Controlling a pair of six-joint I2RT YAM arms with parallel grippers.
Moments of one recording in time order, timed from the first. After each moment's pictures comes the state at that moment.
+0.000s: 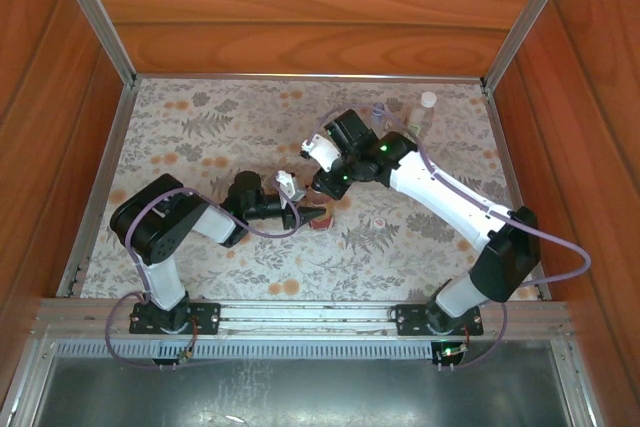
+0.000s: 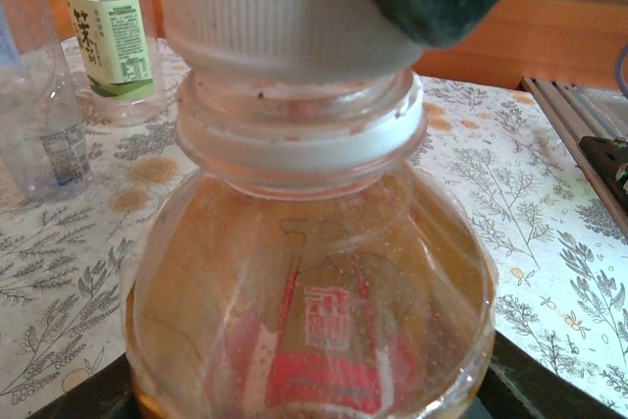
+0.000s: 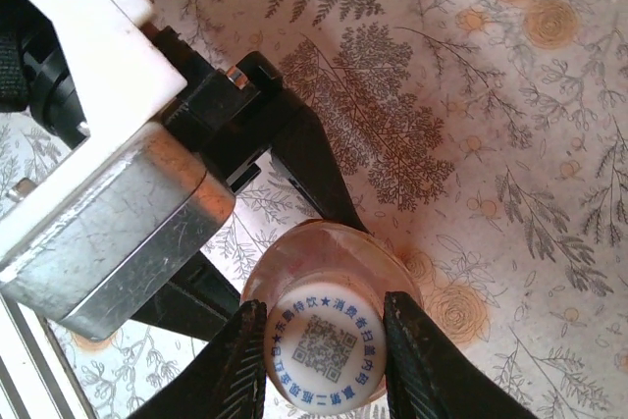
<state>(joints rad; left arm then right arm) -0.65 1.80 0.49 1.10 0.73 0.07 0.80 1.53 1.38 -0.86 -0.20 -0.17</state>
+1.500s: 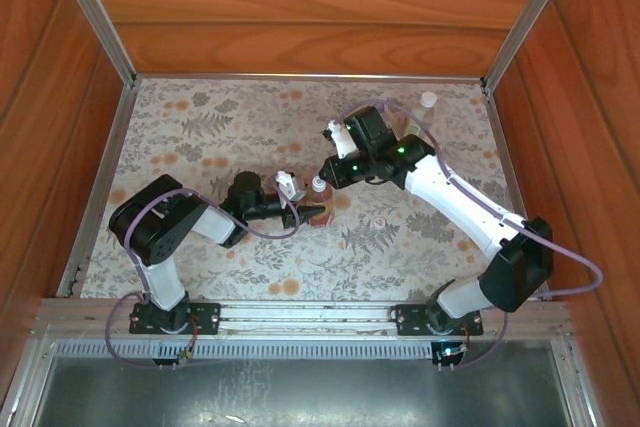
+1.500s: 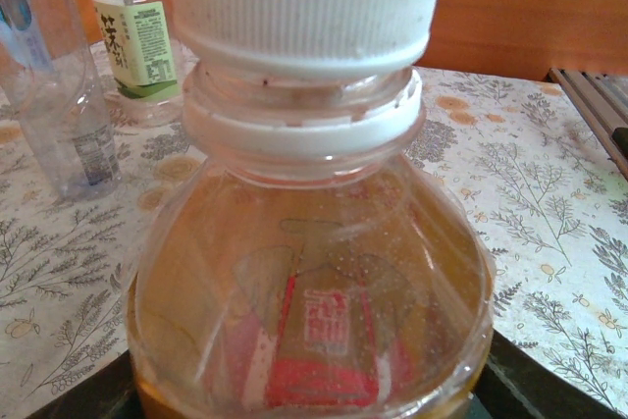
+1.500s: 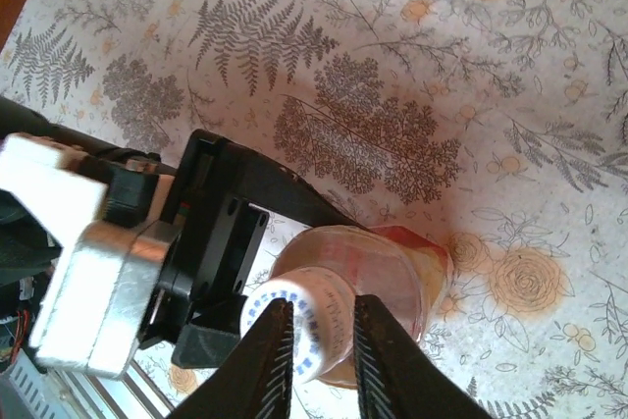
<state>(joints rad) -0.65 1.79 0.49 1.10 0.69 0.10 0.71 1.47 1.30 -0.77 -0.29 0.23</state>
